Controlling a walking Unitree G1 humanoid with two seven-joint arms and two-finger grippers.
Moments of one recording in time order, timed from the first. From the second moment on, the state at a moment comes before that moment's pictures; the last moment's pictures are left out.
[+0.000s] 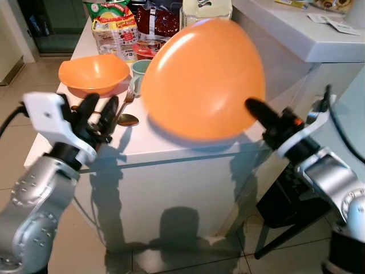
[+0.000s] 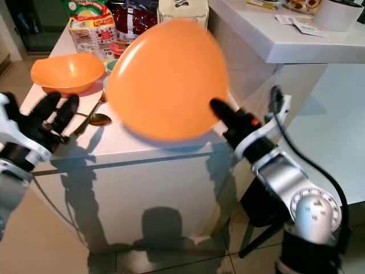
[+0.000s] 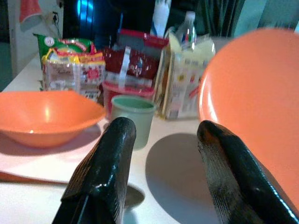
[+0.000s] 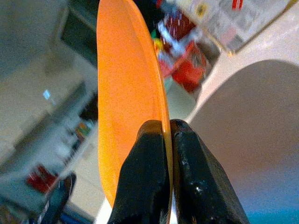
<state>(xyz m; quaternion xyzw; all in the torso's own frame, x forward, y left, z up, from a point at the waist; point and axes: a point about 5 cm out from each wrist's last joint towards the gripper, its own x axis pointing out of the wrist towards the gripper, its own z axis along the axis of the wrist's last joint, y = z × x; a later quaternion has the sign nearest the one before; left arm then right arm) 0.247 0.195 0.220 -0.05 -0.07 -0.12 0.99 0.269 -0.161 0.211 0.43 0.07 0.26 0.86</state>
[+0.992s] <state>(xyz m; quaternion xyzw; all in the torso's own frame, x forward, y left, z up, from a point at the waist) 0.256 0.166 0.220 0.03 -0.08 -0.09 0.99 0.262 -0.131 0.236 0.15 -0.06 0.25 0.96</state>
